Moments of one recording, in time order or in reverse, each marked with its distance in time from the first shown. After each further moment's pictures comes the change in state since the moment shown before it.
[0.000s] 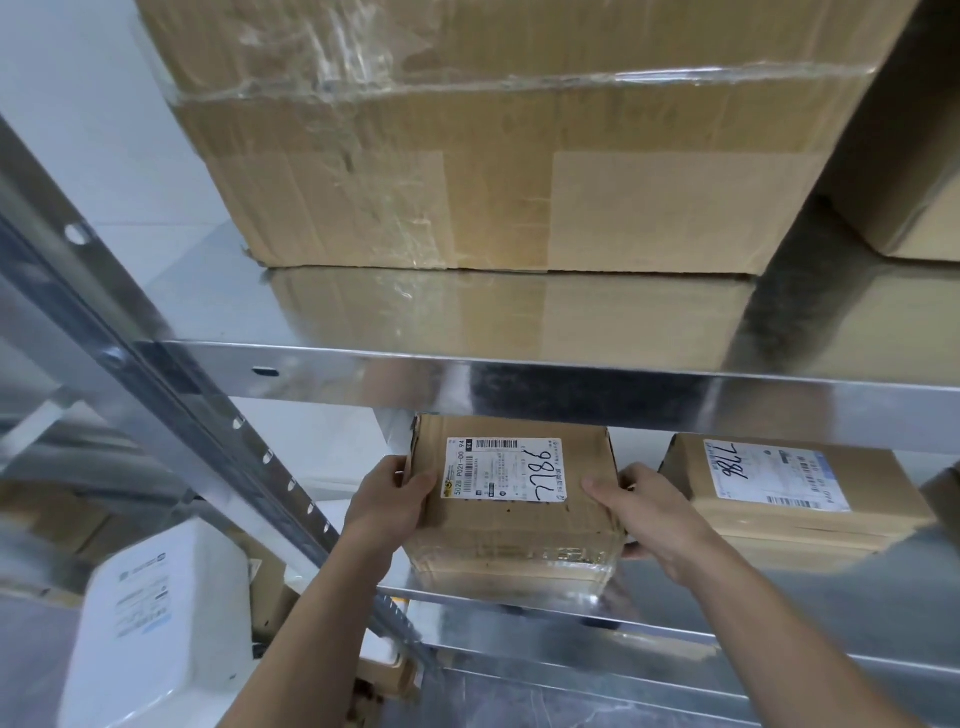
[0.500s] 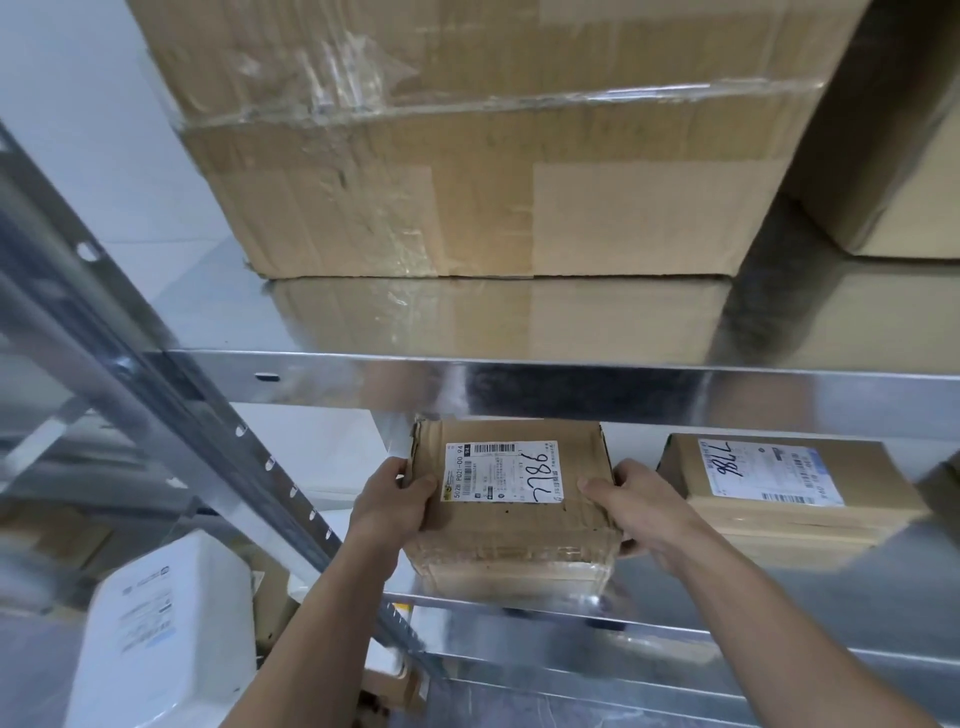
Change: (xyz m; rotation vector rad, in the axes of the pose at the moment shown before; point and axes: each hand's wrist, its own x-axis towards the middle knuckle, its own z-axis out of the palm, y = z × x) left_hand 0.000 0.006 0.004 -0.006 0.022 -0.005; right_hand 0.001 -0.008 0.001 -0.048 -0.015 0.020
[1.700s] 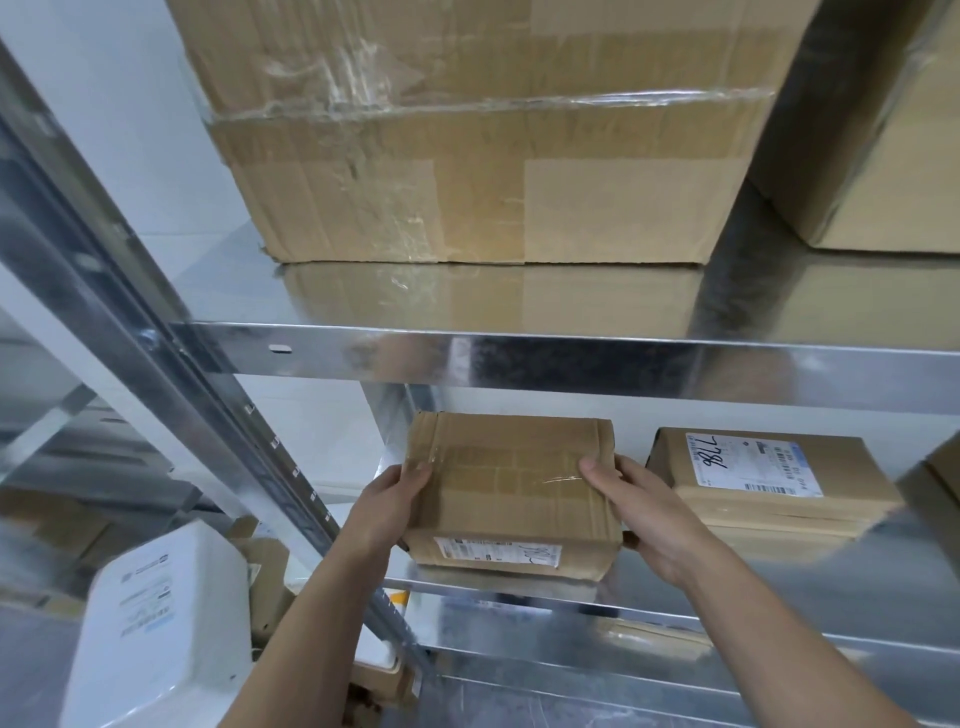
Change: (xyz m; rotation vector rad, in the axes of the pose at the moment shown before) left_hand -0.028 -0.012 -0.011 -0.244 -0.214 -0.042; right_hand -0.021 0.018 -0.003 0.357 -0.108 -0.104
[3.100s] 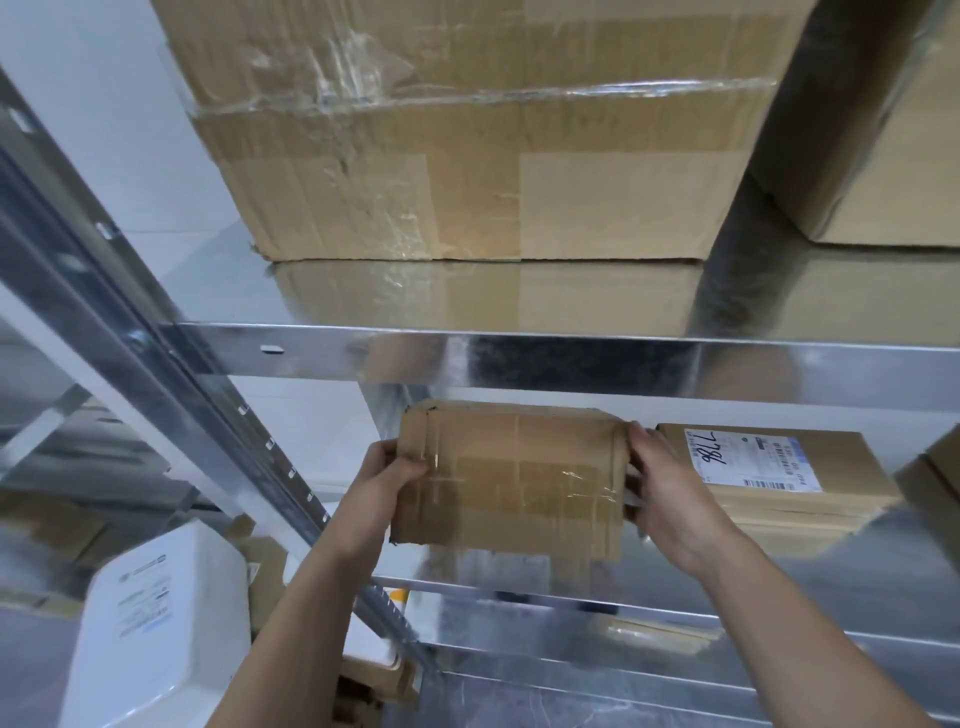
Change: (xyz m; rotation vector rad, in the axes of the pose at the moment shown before) left_hand -0.006 0.012 -0.003 -0.096 -0.052 0.166; right_hand -0.001 -0.014 -0.009 0.244 0.051 -0.081
